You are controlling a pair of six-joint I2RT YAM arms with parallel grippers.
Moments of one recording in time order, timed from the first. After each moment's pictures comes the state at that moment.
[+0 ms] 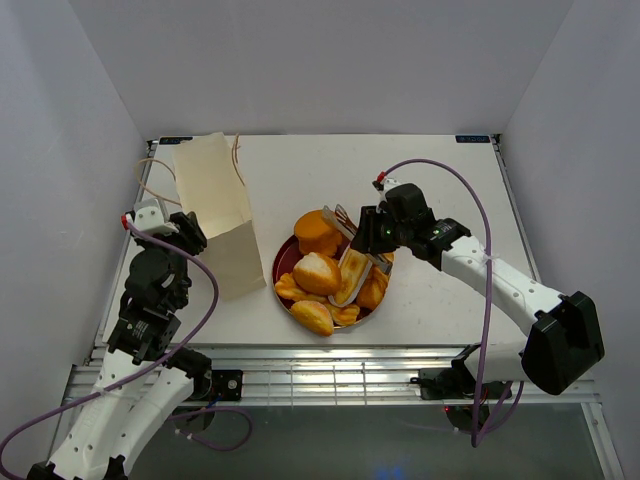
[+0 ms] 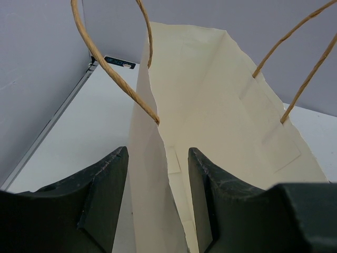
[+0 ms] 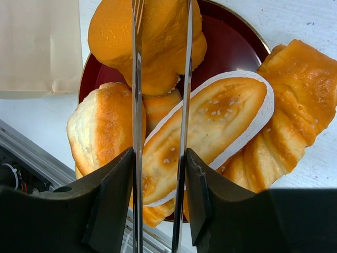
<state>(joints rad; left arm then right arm) -0.40 0.53 0.75 -0.20 -0.59 -0.15 0.62 1.32 1.02 -0.40 -0.15 0.44</state>
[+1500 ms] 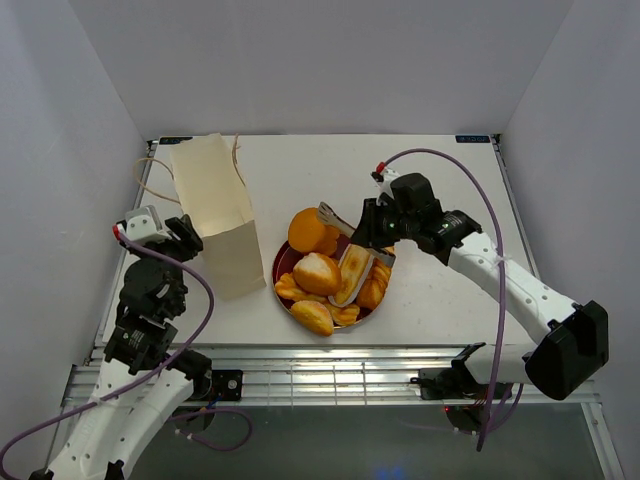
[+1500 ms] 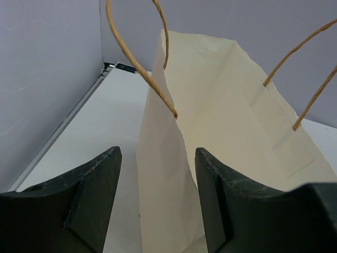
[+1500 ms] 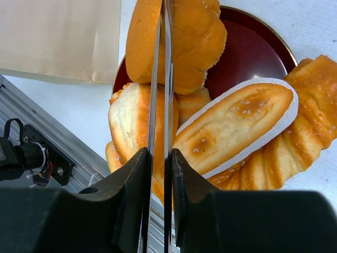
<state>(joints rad) -0.42 0.47 0.73 -0.20 -0.65 -0.14 0.62 1.29 1.13 -0.51 -0.24 0.42</state>
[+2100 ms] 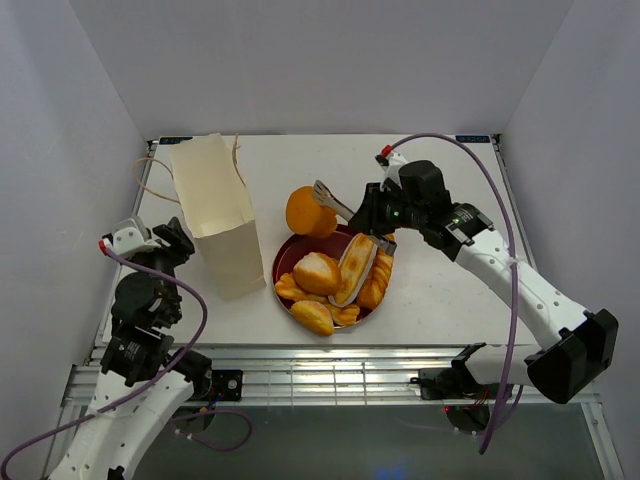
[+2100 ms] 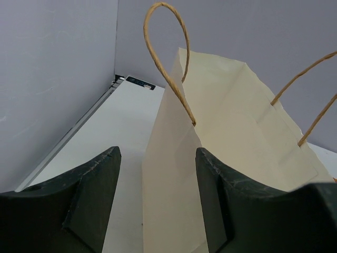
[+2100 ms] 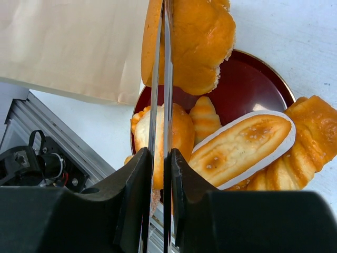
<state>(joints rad) -0.42 0.40 0.70 -0.17 -0.71 -0.13 0.62 1.27 1.22 -0.51 -0.25 0.41</state>
